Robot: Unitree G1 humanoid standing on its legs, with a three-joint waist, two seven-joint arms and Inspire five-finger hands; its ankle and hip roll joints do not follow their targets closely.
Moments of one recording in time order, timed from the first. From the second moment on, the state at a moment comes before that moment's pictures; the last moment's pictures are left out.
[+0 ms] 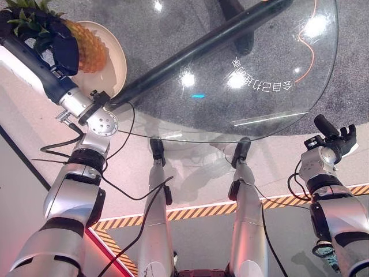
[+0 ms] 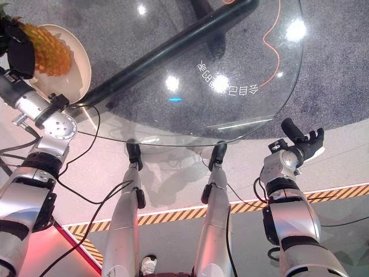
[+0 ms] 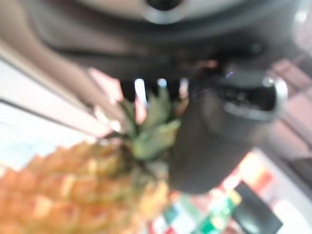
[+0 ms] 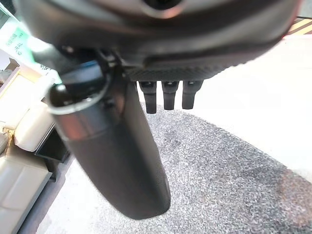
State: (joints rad) left arm -1.04 0.56 -0.26 1.04 0.06 -0.71 1.25; right arm -0.88 -0.55 0.09 1.23 1.07 -0.36 -0.55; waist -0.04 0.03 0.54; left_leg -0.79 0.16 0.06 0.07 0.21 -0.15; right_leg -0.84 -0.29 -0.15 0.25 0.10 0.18
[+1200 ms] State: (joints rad) left arm -0.98 0.56 -0.26 0.99 0.07 -0.74 1.25; right arm -0.88 -0.55 0.09 1.24 1.07 -0.38 -0.54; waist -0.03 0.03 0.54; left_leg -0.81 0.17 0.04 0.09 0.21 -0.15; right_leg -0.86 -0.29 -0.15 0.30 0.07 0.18
